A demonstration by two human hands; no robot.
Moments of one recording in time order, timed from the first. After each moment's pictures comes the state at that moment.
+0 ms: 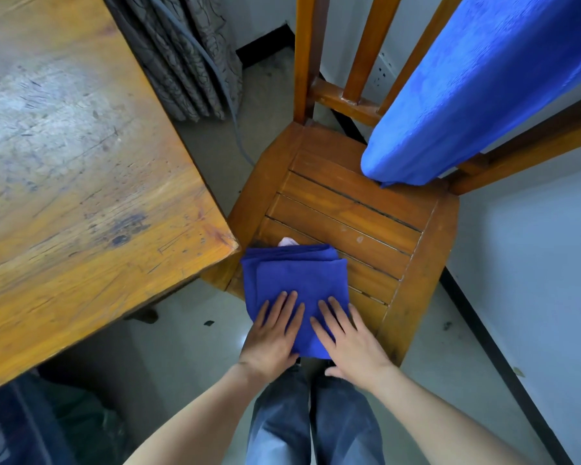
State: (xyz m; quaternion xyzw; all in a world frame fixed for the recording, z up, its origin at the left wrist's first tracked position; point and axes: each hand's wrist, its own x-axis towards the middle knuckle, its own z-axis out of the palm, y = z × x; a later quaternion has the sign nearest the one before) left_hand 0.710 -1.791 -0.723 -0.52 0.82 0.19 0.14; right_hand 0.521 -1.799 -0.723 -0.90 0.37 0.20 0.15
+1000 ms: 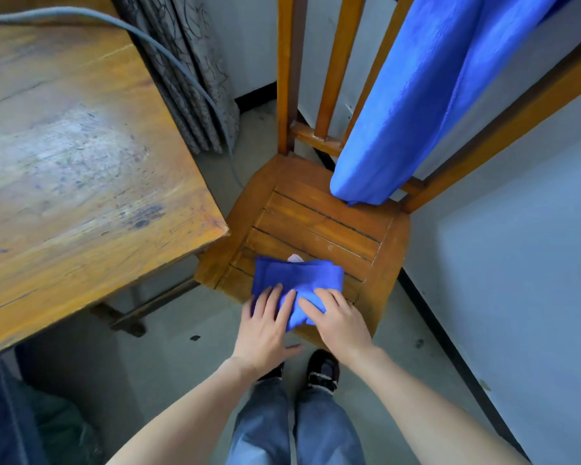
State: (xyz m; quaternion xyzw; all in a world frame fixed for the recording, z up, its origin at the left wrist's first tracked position) left_hand 0.679 -1.787 -0.671 -0.60 0.79 0.11 -0.03; right_hand 0.516 -1.819 -0.645 -0.87 0.47 -0.15 0.04
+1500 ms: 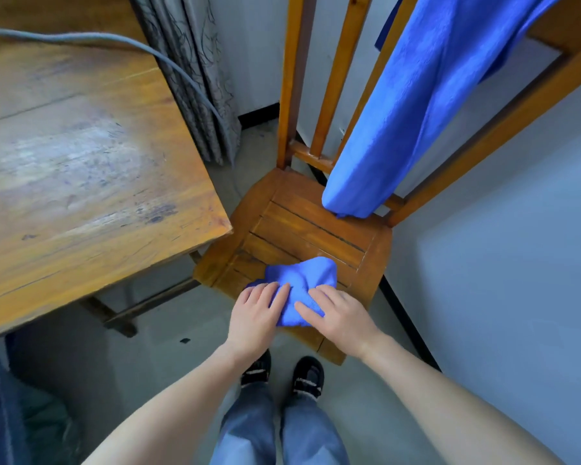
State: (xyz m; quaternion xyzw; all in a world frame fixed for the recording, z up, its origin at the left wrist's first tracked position) left_hand 0.675 -1.797 -0.628 -0.58 0.79 0.02 -0.18; right_hand 0.490 -1.831 -0.597 -0.93 0.31 -0.18 -0.05
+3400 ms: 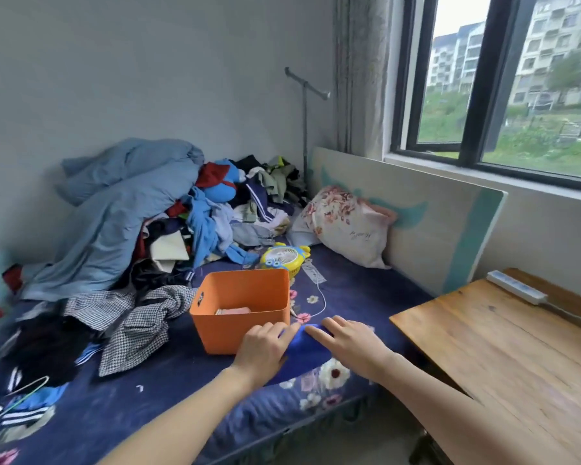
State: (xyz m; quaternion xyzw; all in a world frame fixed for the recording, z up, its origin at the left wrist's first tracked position) left_hand 0.759 -1.305 -0.227 -0.96 0.21 -0.19 0.05; right_hand 0.804 -1.512 -0.222 -0.84 -0.46 -0.26 -0.06
